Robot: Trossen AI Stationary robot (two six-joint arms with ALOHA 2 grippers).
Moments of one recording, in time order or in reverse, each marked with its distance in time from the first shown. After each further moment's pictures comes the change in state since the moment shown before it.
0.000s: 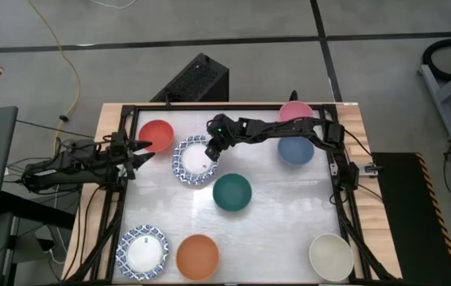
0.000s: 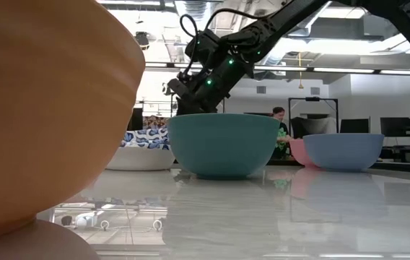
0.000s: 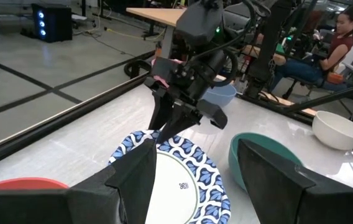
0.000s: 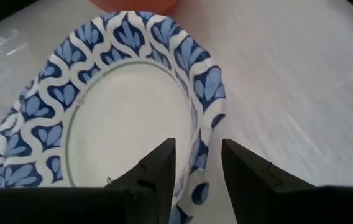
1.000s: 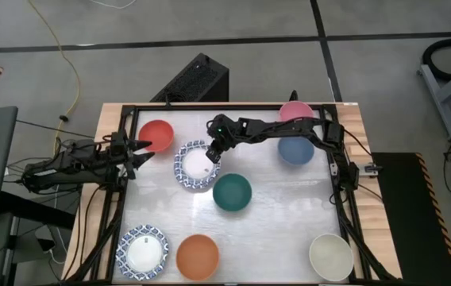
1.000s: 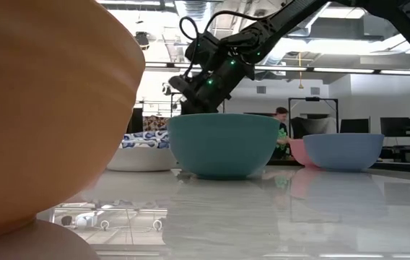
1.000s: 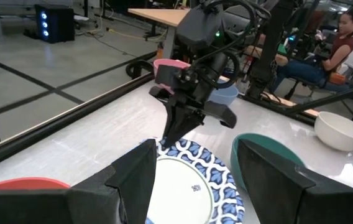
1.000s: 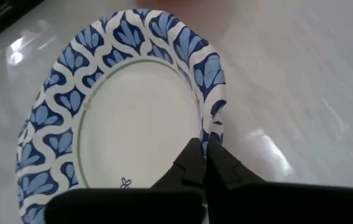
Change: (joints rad) left arm 0.000 0.000 0.000 0.000 -0.010 0.002; right arm -0.002 0.001 0.000 -0.026 -0.121 0.059
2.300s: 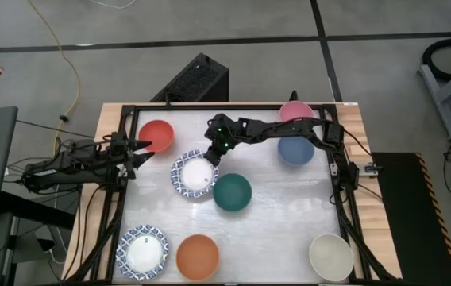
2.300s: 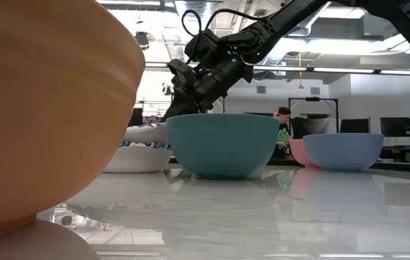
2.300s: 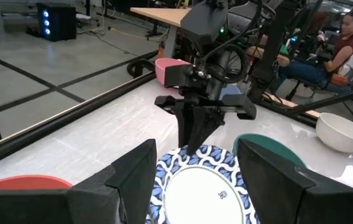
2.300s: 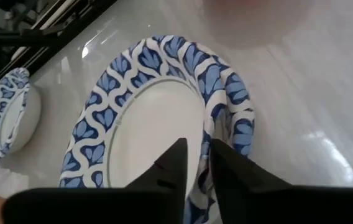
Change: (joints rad) left arm 0.000 0.000 0.000 -0.004 -0.005 -0.010; right arm 0.001 0.001 0.001 0.059 -0.224 0.042
